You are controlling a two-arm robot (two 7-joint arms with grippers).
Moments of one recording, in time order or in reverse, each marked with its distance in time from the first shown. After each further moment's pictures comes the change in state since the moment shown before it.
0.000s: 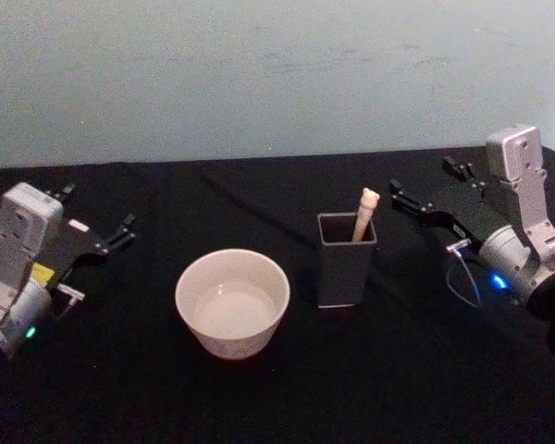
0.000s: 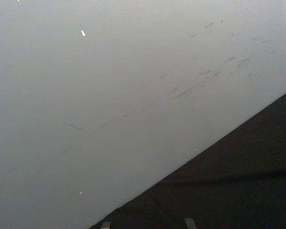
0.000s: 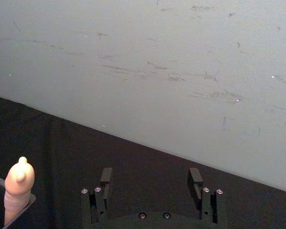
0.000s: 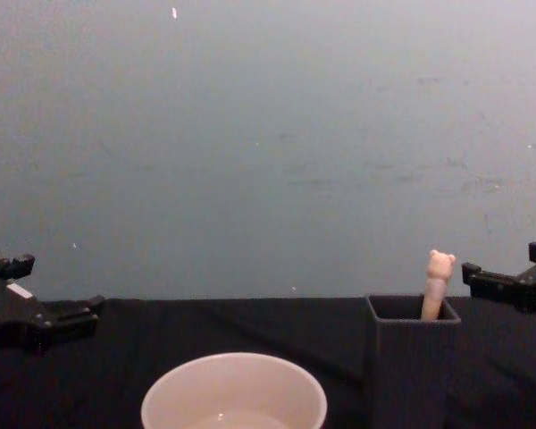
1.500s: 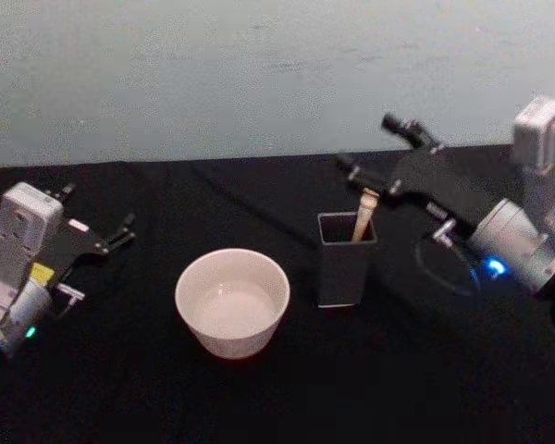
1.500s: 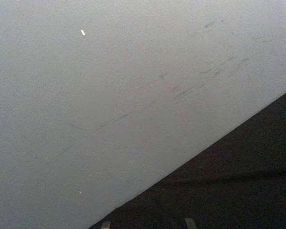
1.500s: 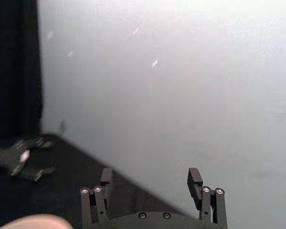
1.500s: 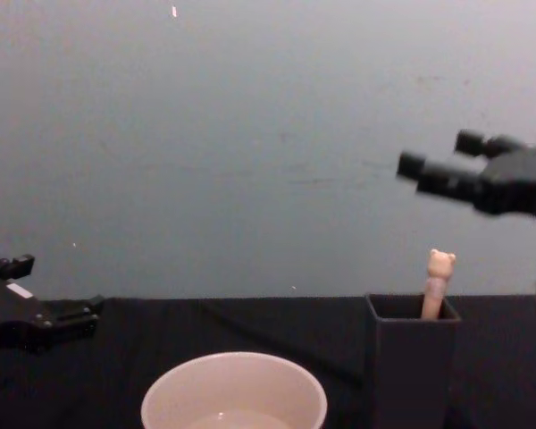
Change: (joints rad) left arm 0.000 0.000 0.000 0.000 0.000 0.000 0.000; right arm -0.001 0.074 -0.049 -0.141 0.213 -0.178 0.303
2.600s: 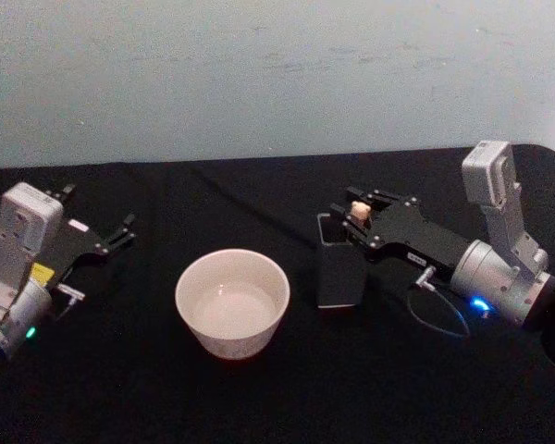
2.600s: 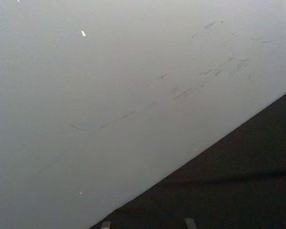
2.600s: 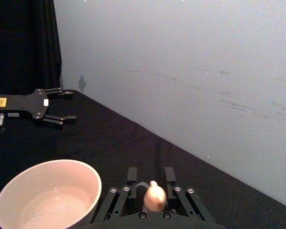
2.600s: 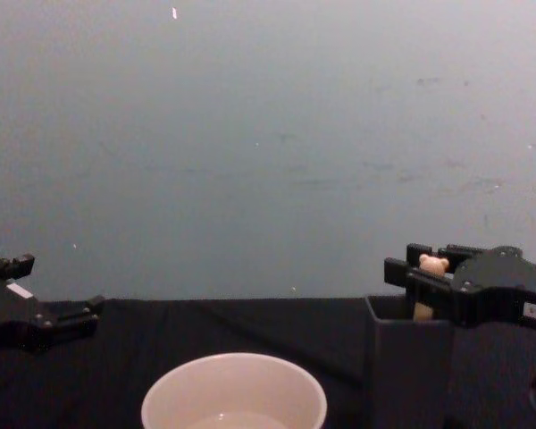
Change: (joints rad) left arm 0.000 0.000 0.000 0.000 0.000 0.000 0.000; right arm 0.000 0.025 -0.079 0.057 -0.033 0.093 0.036
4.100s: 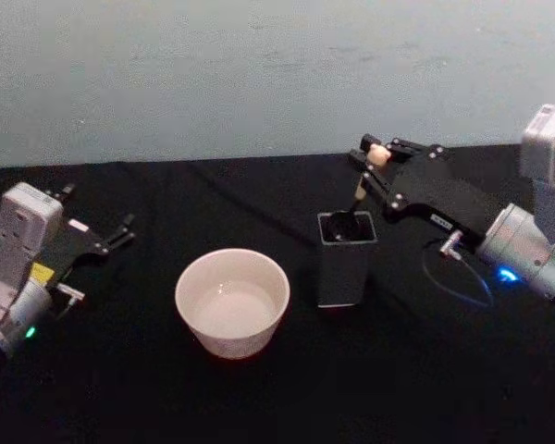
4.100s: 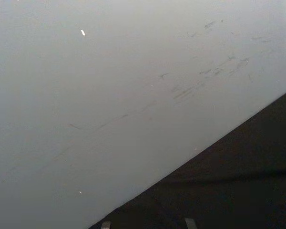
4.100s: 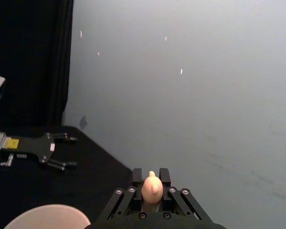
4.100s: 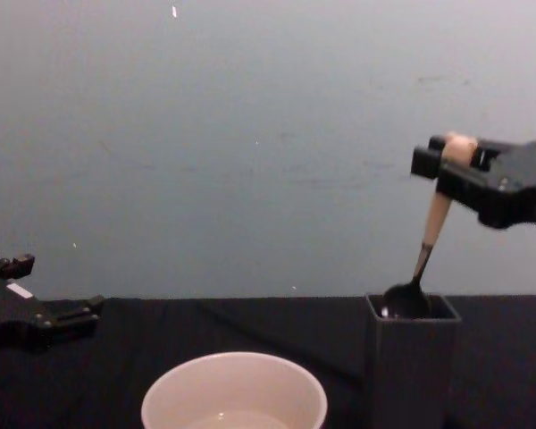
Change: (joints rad) left arm 0.000 0.000 0.000 0.000 0.000 0.000 0.000; right arm -0.015 0.037 0.060 -0.111 0.027 -0.123 0.037
